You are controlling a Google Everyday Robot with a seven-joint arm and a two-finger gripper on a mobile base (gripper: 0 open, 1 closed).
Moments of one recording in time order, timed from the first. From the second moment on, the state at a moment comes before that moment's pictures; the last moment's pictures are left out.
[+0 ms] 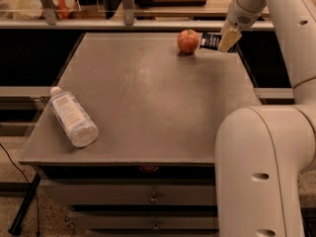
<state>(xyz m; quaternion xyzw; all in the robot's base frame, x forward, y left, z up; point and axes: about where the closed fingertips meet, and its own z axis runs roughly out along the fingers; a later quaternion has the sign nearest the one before) 0.771 -0.245 0.907 -0.59 0.77 -0.09 0.23</state>
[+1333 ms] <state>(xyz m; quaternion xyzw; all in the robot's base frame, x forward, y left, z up) 0.778 -0.236 0.893 -0.60 0.77 -0.06 0.23</state>
